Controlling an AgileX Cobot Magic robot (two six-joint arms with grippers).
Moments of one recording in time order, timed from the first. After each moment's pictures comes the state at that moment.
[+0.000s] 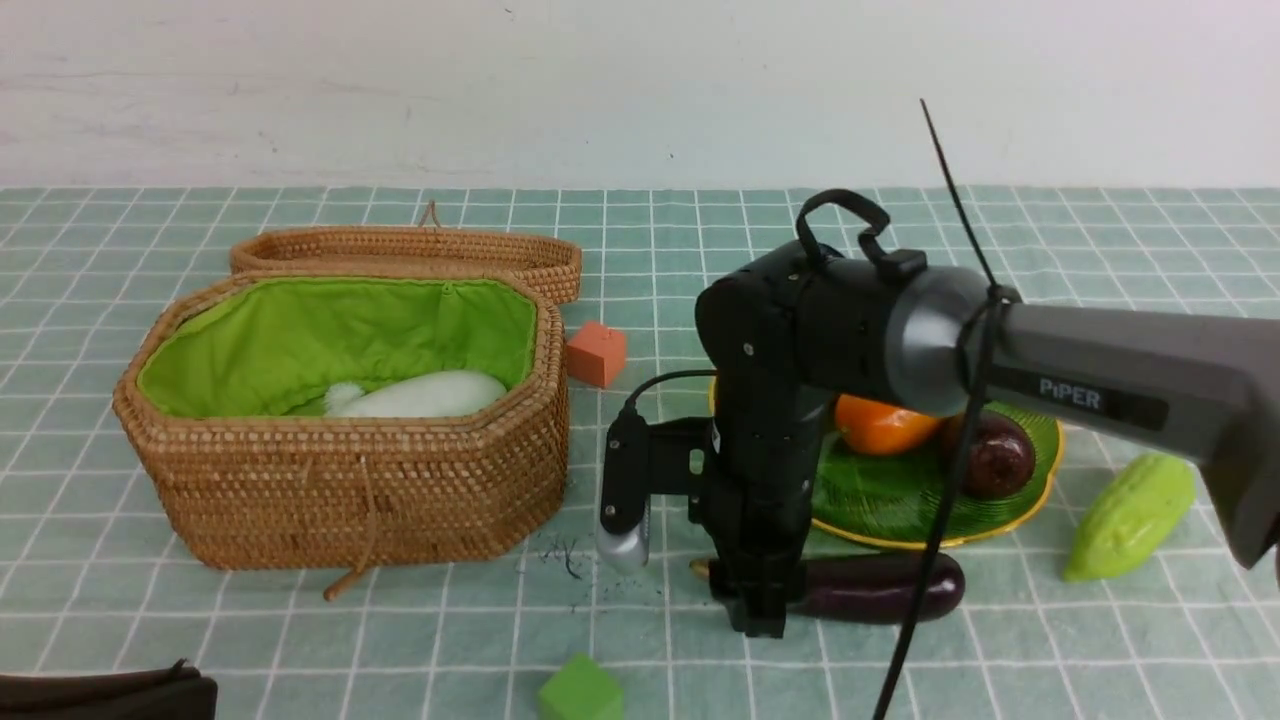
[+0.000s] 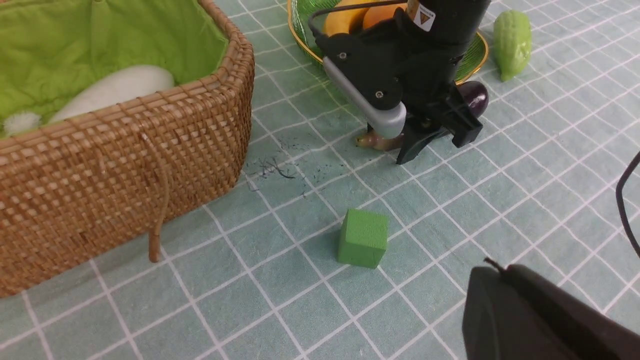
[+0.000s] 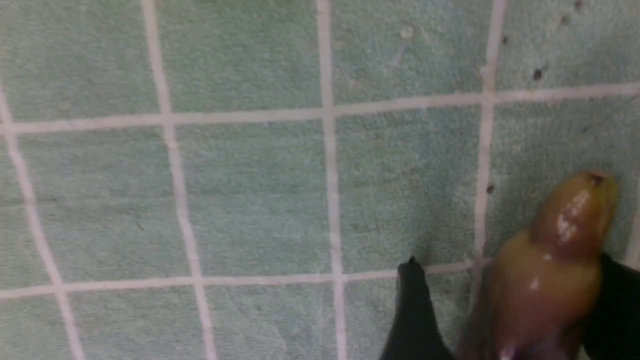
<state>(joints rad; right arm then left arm) 0.63 2.13 -1.63 0.02 1.07 -0.88 -0.26 0.43 -0.56 -0.54 0.75 0.42</state>
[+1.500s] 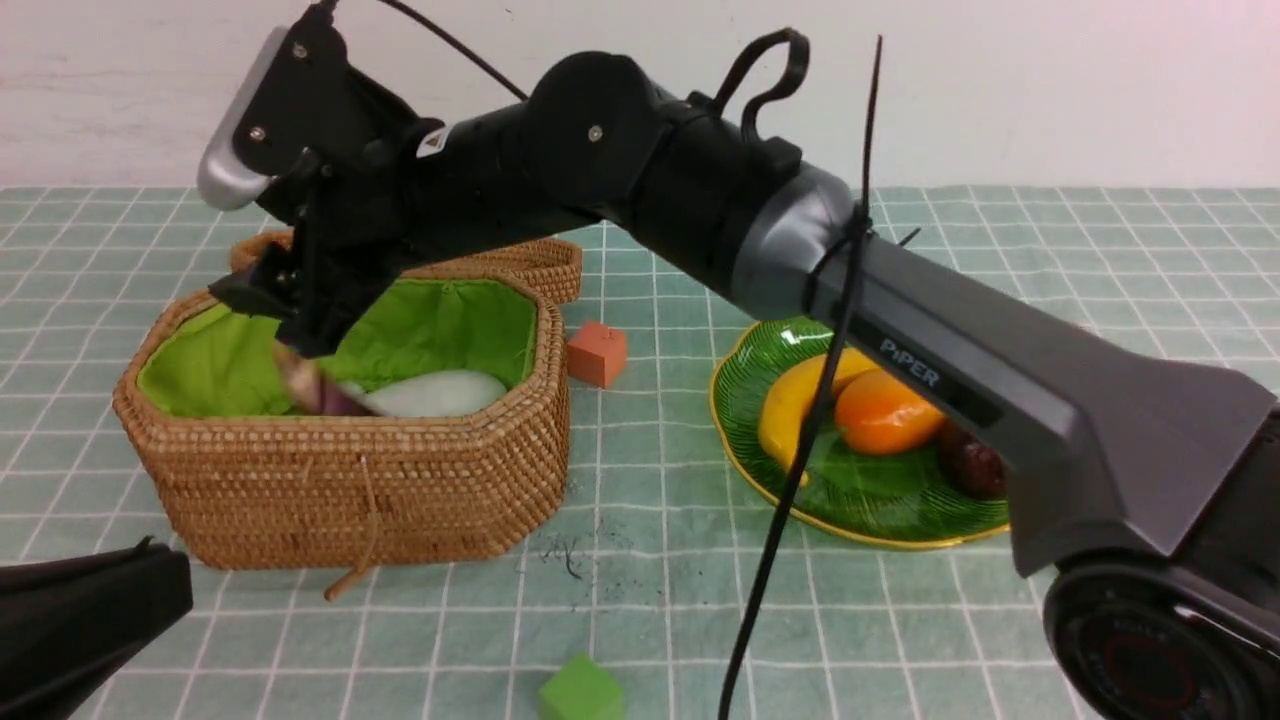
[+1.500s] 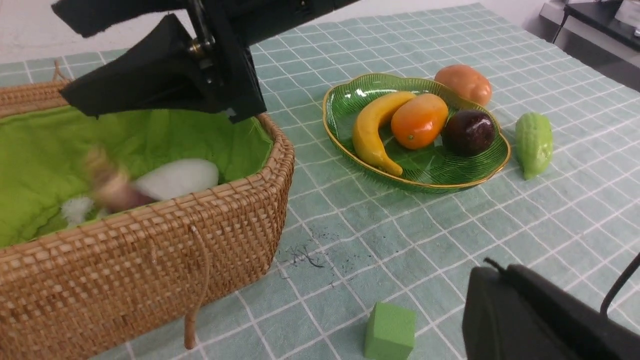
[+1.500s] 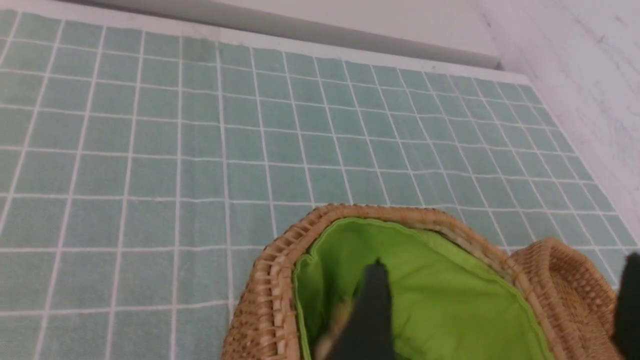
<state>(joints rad) 0.75 2.31 -2.34 0.75 0.63 -1.16 -0.26 0.43 -0.56 -0.57 0.57 0.42</state>
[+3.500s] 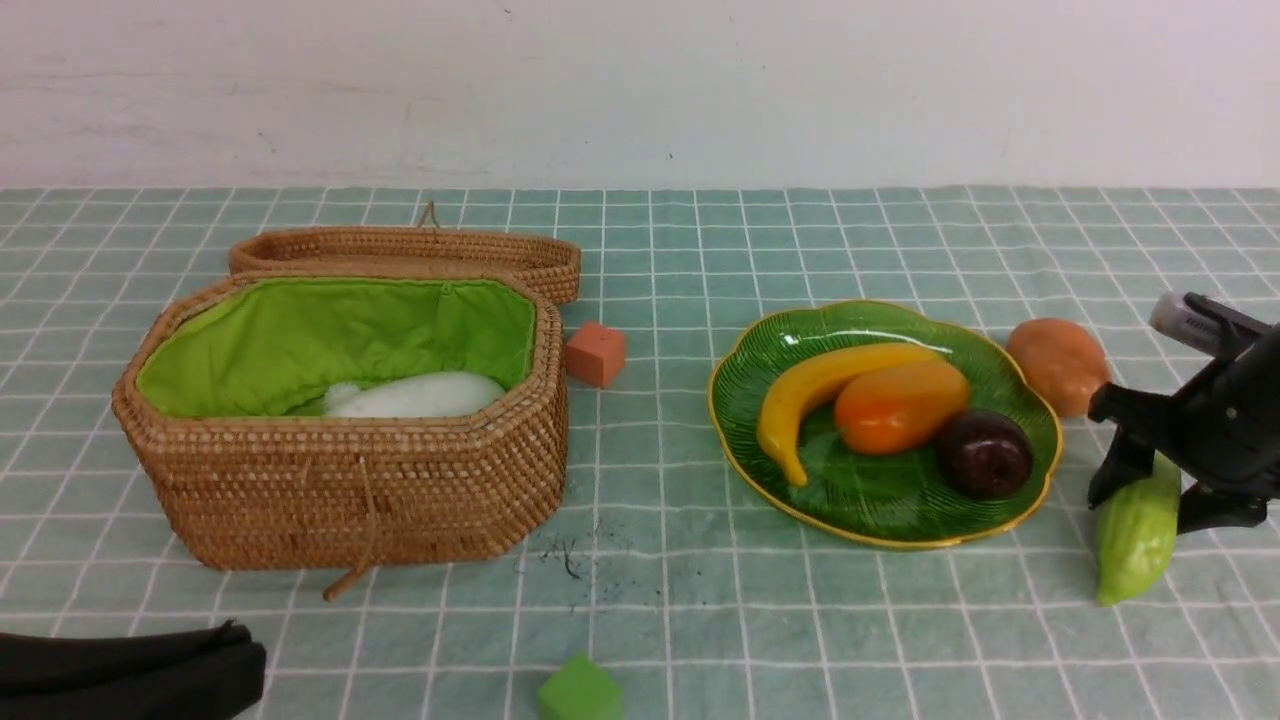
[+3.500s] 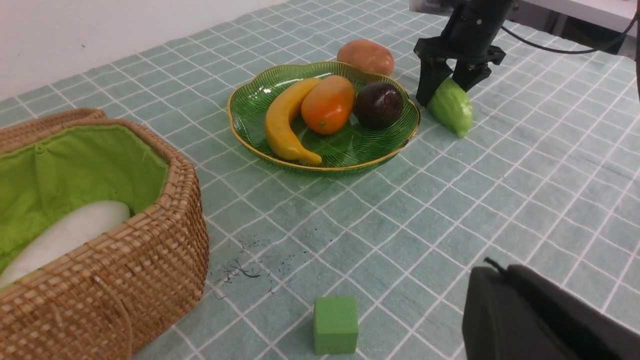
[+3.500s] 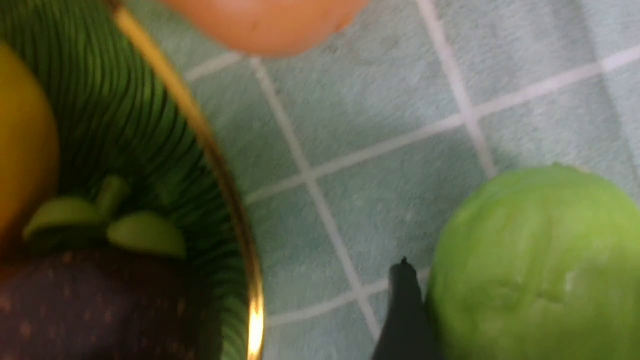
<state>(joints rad) -0.17 1.96 -1.31 0.35 0.78 0.02 -0.26 0.43 -0.56 -0.77 0.70 0.76</state>
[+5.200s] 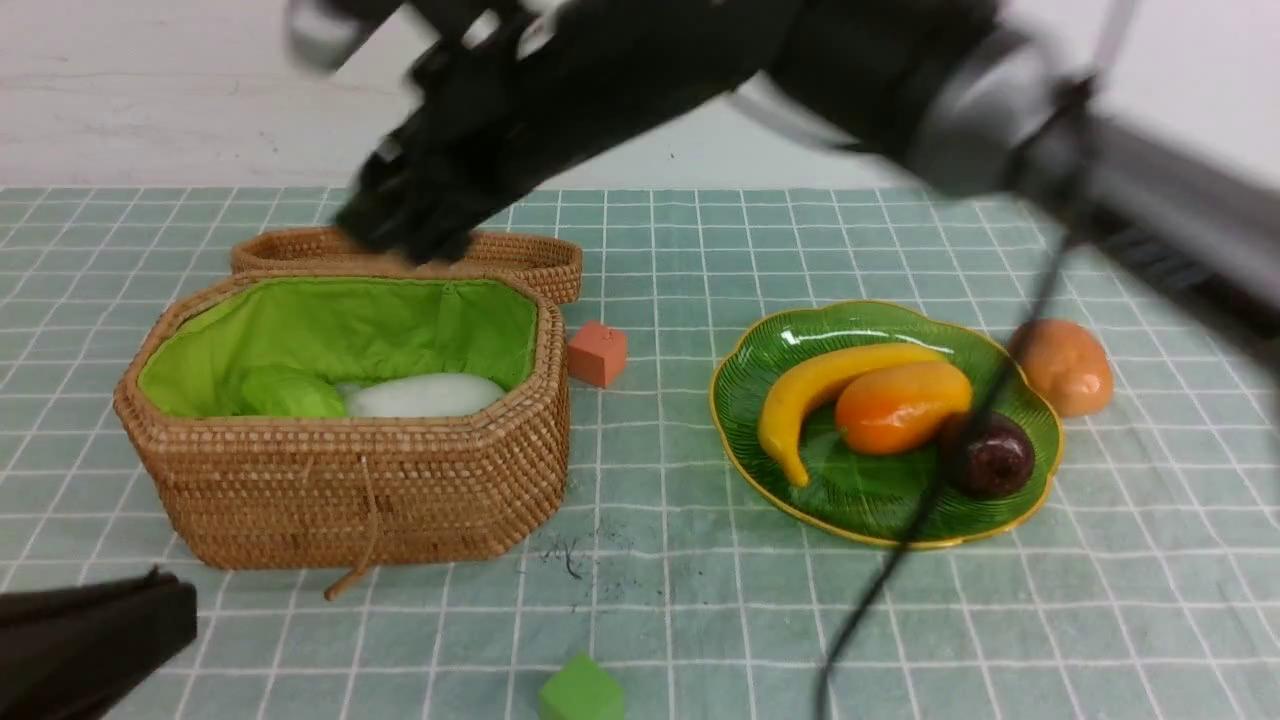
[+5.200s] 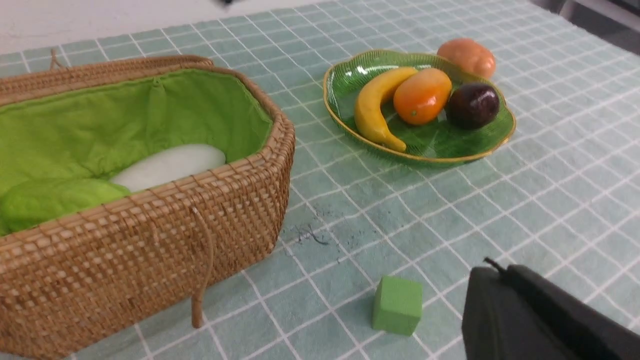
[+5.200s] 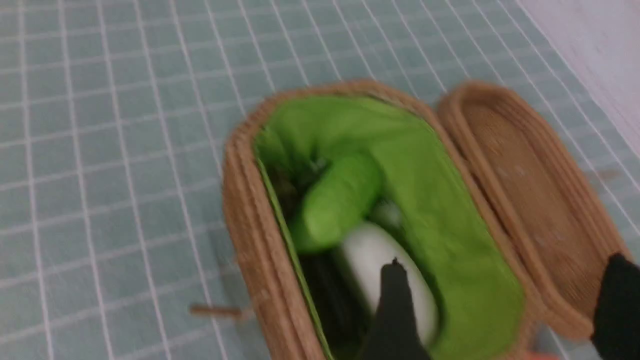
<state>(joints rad) 0.66 2.01 -2.23 0.32 0.96 -0.61 -0.26 0.43 -0.55 -0.54 0.63 0.47</state>
